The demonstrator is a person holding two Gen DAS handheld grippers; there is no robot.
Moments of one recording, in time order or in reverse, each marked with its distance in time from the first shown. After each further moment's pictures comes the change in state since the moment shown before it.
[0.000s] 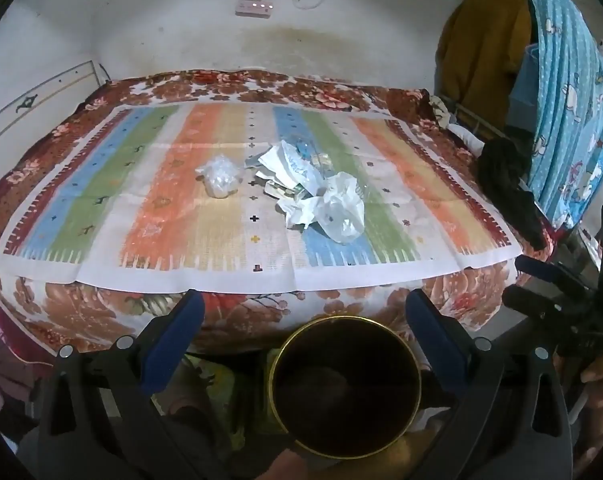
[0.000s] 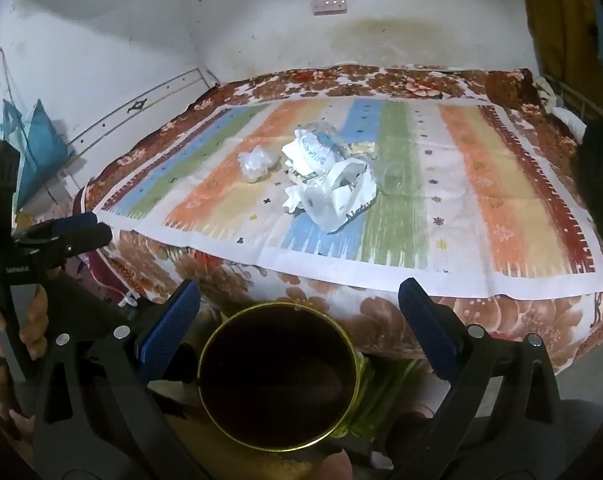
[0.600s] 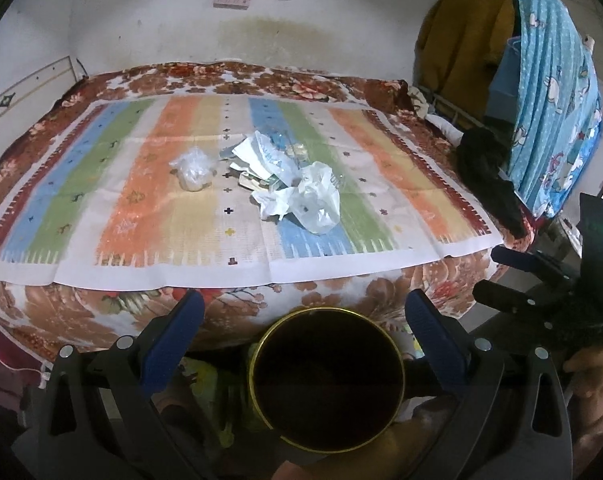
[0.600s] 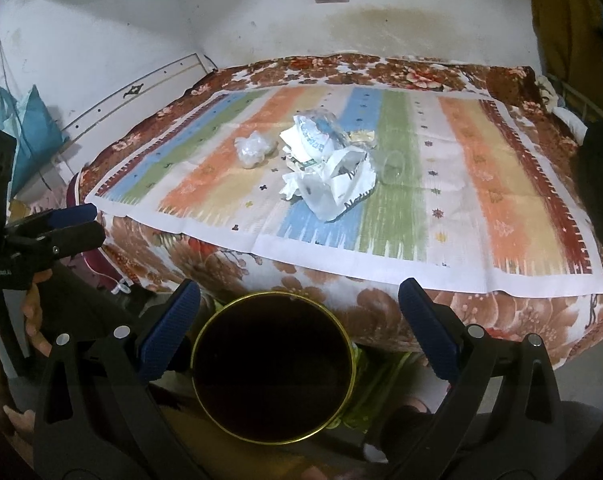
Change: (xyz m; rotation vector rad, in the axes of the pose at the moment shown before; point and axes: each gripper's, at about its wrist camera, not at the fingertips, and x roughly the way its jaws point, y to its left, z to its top) left arm 0.010 -0.009 -0.002 0.032 0.037 -0.076; right arm 0.008 0.000 -0.001 -0.012 0.036 -0.040
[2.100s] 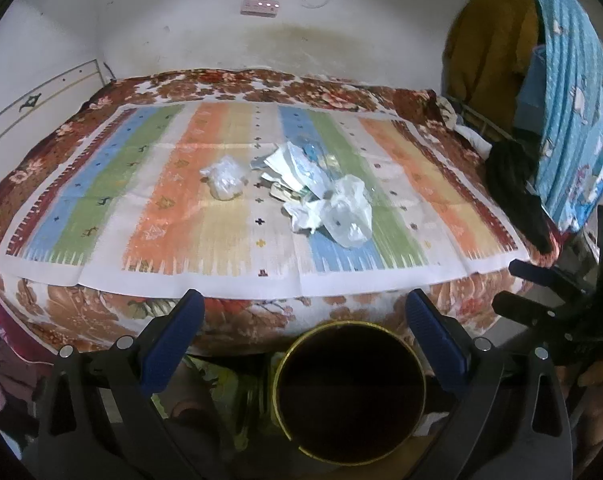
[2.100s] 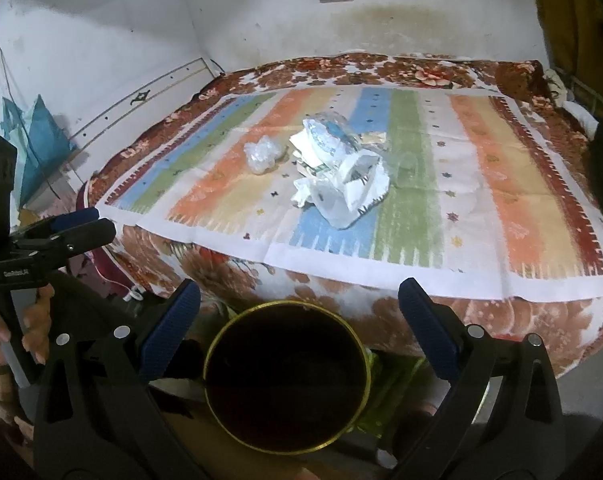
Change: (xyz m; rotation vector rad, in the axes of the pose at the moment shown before) left arm 0.000 0.010 0.013 -0.048 -0.034 0.100; right arm 0.013 0.002 0.015 0.023 -0.003 0.054
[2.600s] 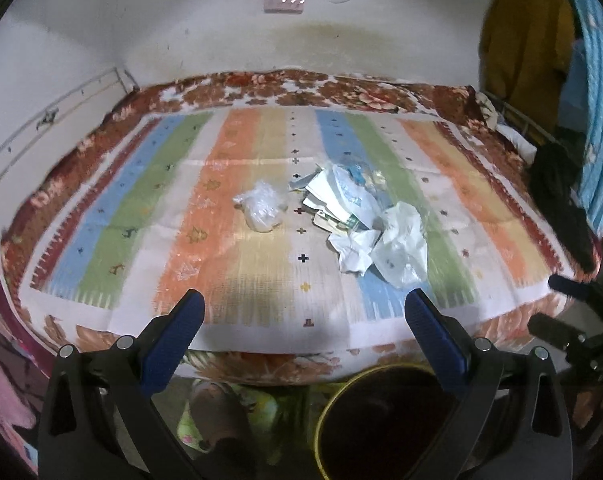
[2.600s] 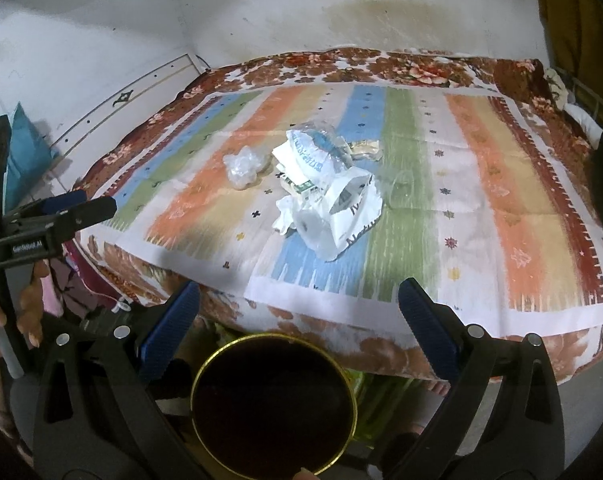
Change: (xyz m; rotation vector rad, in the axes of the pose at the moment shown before) left arm 0.047 0.024 0.071 -0.005 0.037 0.129; right arm 0.041 -0.015 0.054 0.019 0.038 -0.039
